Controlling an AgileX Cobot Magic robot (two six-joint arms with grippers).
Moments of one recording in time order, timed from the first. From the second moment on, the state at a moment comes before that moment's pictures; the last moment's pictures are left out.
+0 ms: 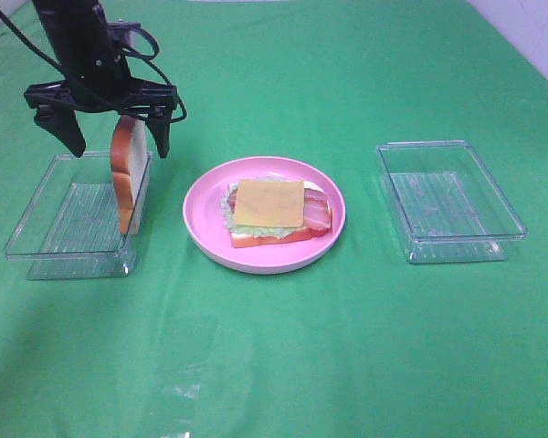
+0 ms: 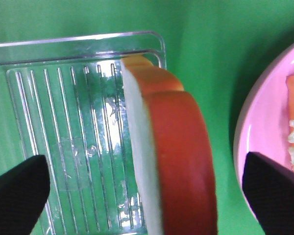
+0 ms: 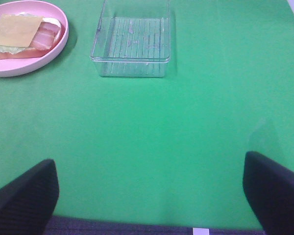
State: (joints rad) left arm -0.29 2.29 -2.02 -0.04 1.22 -0.25; right arm 0.05 0.00 -0.46 0.00 1.10 -0.04
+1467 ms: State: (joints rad) left arm -0.29 2.30 -2.02 -0.06 1.22 -0.29; right arm 0.05 0.00 -0.46 0.00 1.10 -0.04
